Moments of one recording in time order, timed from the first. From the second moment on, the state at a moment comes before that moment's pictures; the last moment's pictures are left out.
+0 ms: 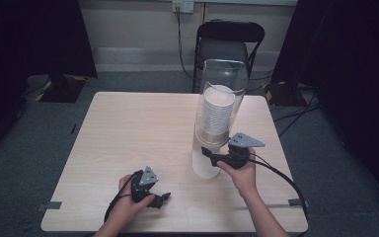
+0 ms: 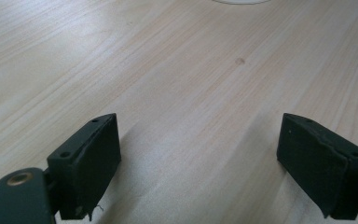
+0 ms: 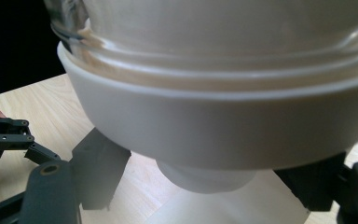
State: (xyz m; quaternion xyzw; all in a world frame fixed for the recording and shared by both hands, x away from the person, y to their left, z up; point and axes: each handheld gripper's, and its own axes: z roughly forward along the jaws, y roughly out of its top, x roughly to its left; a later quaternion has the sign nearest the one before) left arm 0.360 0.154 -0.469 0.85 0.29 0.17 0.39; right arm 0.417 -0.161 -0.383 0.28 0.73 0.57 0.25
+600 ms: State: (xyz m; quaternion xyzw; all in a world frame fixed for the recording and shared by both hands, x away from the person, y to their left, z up) left arm 0.360 0.154 -0.470 0.85 0.29 0.17 0.39; right arm 0.423 -0.164 -0.382 0.28 0.73 0.58 0.25
